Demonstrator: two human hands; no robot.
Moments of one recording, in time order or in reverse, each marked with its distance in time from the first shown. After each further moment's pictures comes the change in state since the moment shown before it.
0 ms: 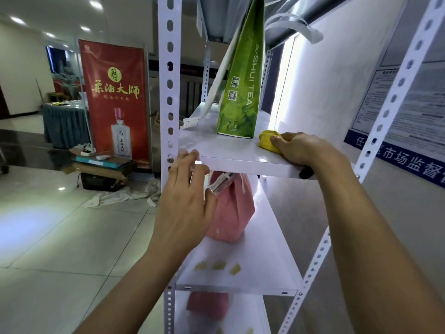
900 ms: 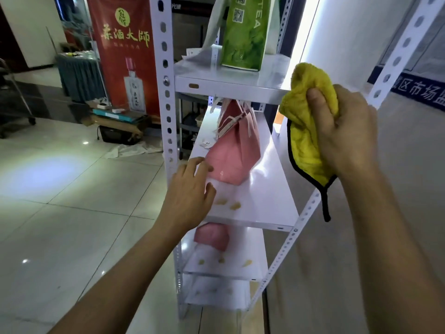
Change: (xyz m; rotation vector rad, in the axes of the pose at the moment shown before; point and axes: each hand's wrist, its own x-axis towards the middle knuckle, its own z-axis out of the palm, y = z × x) left_hand -0.106 0.006 0.046 0.036 -0.295 -0.150; right_hand -0.102 0.077 0.060 0.397 0.631 -0.454
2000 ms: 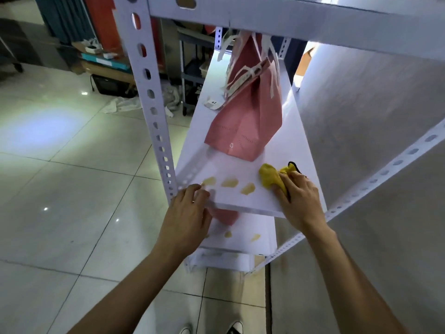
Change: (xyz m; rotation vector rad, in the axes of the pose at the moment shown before) left_hand -0.043 -0.065 0.107 0.065 -0.341 -0.120; right_hand -0.159 0.167 0.186 -0.315 -0.714 0.144
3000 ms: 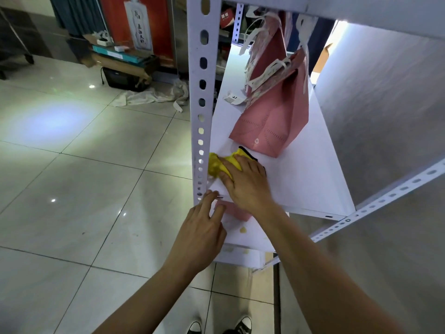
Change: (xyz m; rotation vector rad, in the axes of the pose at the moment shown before) left_hand -0.042 -0.030 0.003 -0.030 -0.033 0.070; right_hand 0.032 -0.173 0.052 -0.064 -0.118 -0.229
